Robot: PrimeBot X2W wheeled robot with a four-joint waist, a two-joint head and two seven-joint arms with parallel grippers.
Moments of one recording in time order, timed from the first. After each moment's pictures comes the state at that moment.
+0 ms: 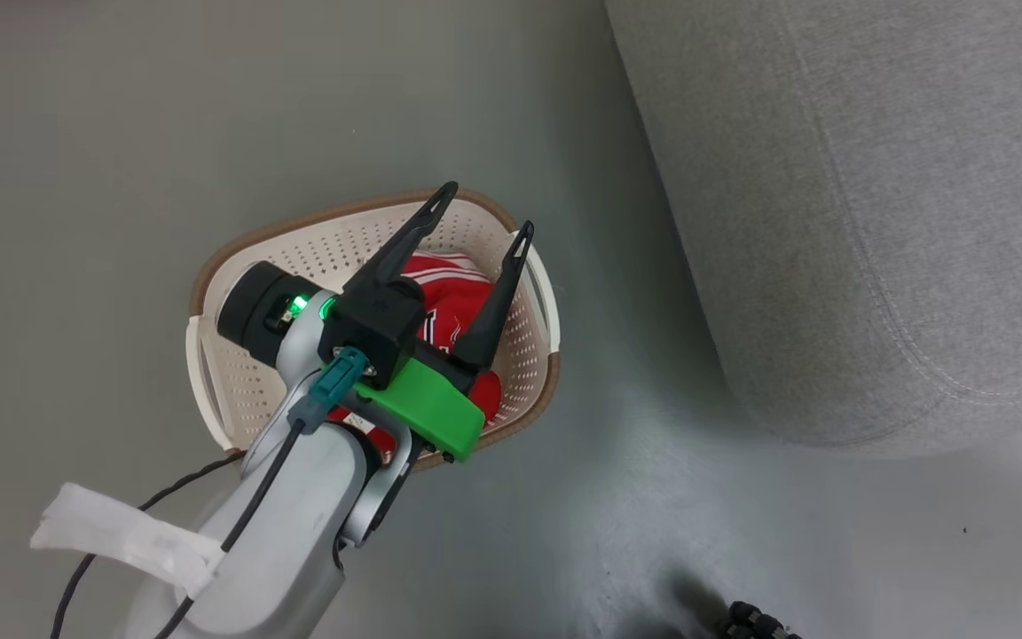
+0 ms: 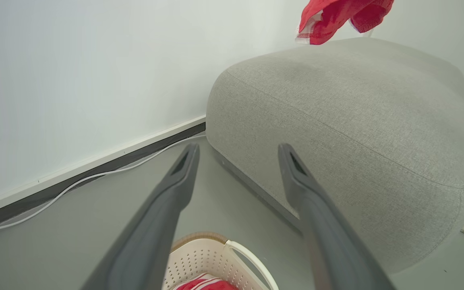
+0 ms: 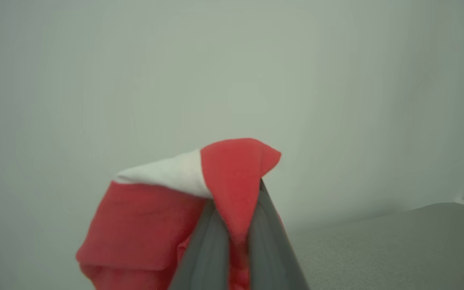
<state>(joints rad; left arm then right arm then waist) -0.51 0.15 -0.69 0.05 -0.33 0.04 -0.11 -0.94 -0.57 0.11 0.41 0.56 -0.01 -0.21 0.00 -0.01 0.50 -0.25</state>
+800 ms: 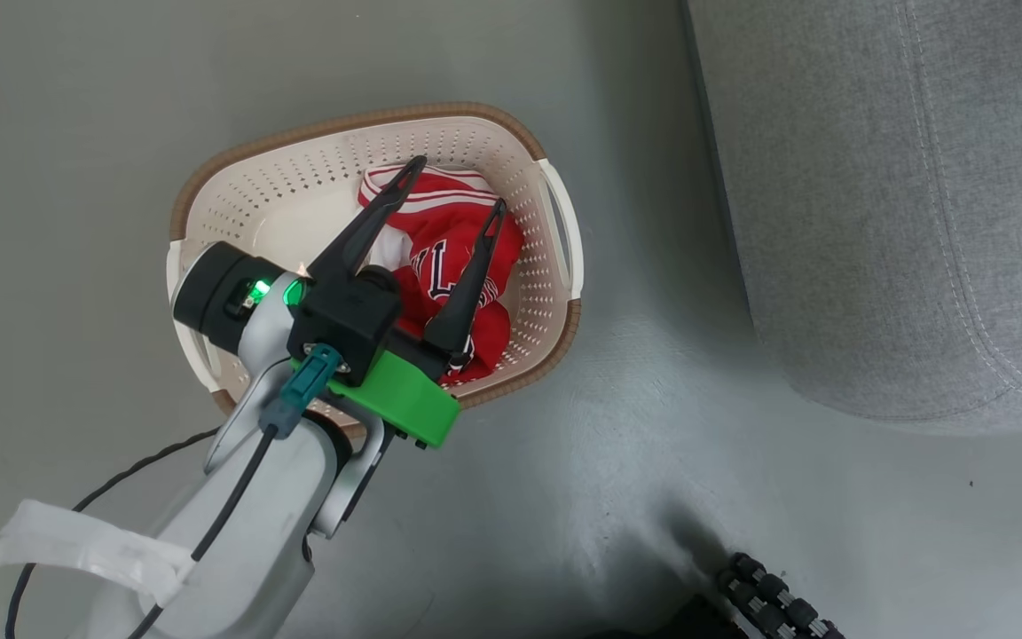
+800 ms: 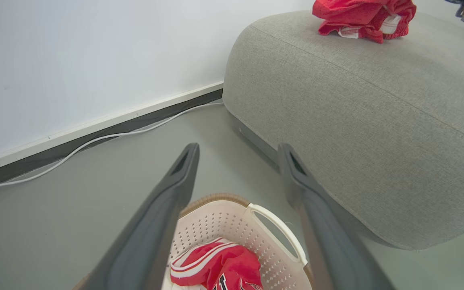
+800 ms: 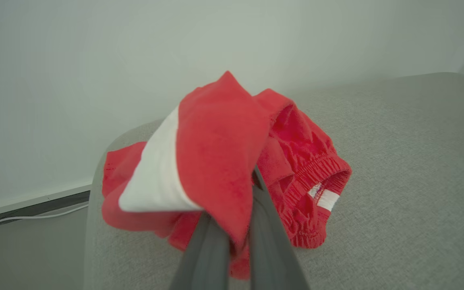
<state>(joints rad) -0.52 0.21 -0.67 -0.03 -0.28 0.06 -0.09 -0.92 -0.48 0.14 0.73 0.54 -0.05 -0.23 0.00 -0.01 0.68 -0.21</state>
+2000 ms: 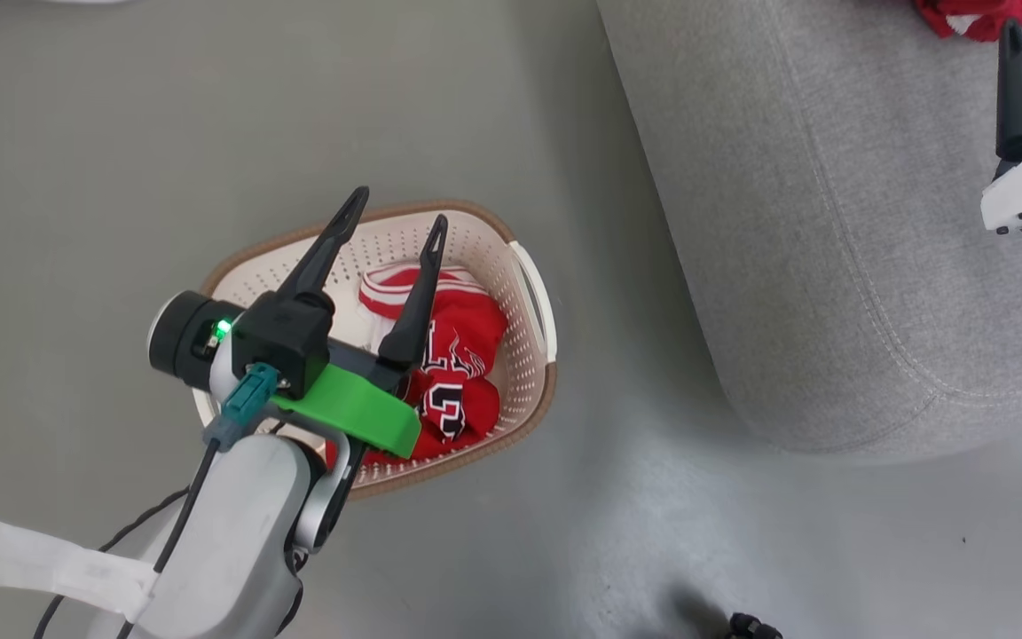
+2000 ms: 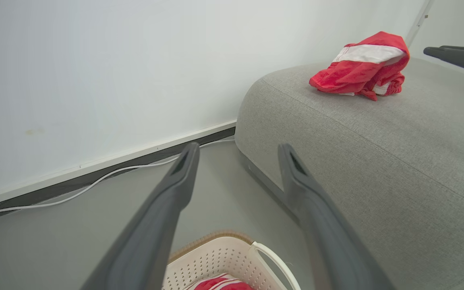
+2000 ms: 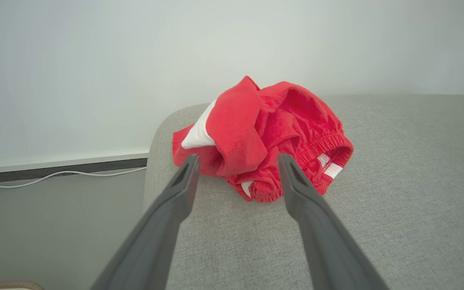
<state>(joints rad) -0.45 0.18 -0.60 0.09 -0.37 0.06 -0.22 -0.70 -0.39 0.20 0.68 0.40 0.05 -0.25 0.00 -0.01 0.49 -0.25</state>
